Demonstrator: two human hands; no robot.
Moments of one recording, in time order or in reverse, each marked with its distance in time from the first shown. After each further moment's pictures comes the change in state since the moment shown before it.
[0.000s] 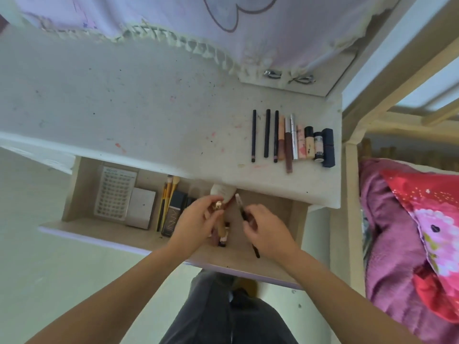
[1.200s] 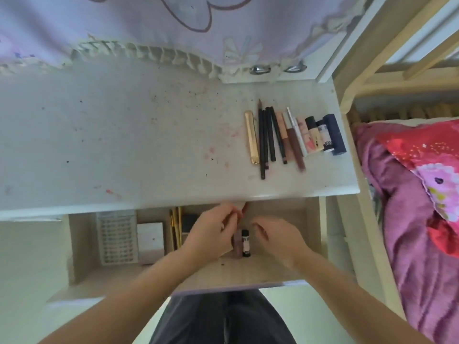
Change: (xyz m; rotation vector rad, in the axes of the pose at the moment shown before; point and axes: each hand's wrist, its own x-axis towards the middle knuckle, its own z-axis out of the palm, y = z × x) left_hand 0.044 0.008 -0.050 0.090 -0.366 0.183; right_hand 0.028 -0.018 0.029 -0.159 0.006 0.212
